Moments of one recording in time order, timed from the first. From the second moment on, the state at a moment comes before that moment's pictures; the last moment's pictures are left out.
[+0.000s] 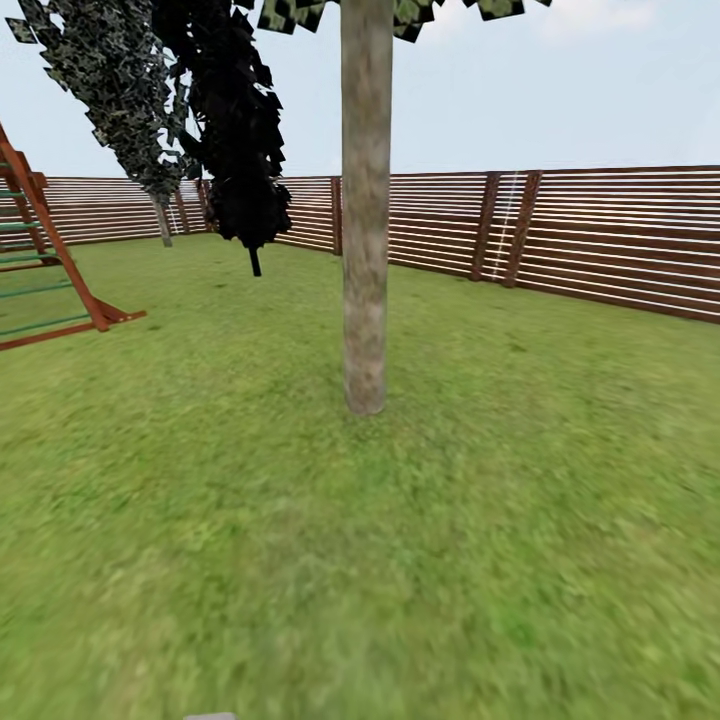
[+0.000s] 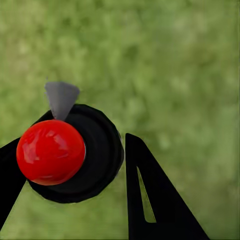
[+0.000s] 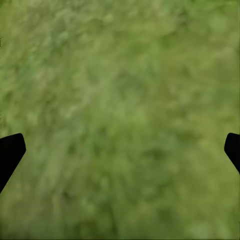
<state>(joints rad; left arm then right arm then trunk) -0.38 0.00 0.53 -0.04 -0.52 -0.26 0.18 -0.32 0.01 -0.65 -0.06 0.51 -0.48 0.38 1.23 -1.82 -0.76</state>
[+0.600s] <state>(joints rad) -0.38 0.00 0.54 -0.05 -0.52 -0.25 0.17 -0.32 0.01 -0.66 -0.14 0.51 -0.48 0.38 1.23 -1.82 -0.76</state>
